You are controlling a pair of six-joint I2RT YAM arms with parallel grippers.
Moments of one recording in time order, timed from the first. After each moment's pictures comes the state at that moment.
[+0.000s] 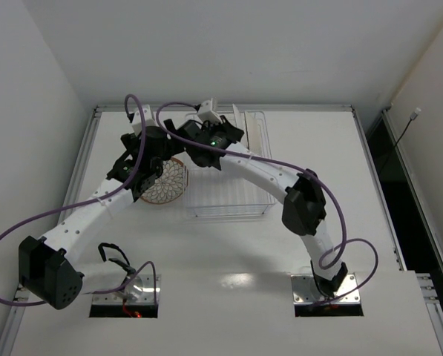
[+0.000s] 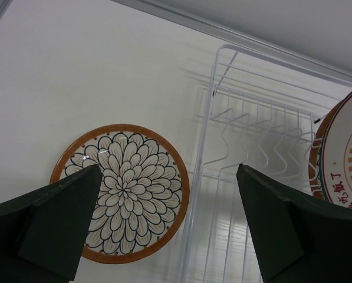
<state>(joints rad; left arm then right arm) -0.47 1.22 1.07 -0.26 -0.60 -0.51 0.87 2.14 2.01 -0.73 1.35 0.23</state>
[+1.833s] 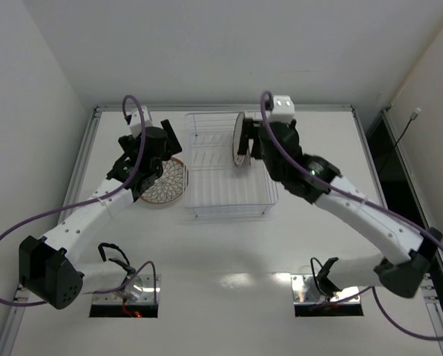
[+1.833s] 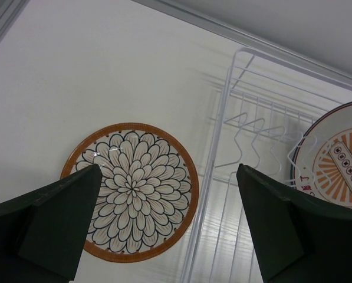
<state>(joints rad) -0.46 1.22 1.06 -0.28 -0.64 -0.53 0.81 1.38 1.45 -0.41 0.67 0.37</state>
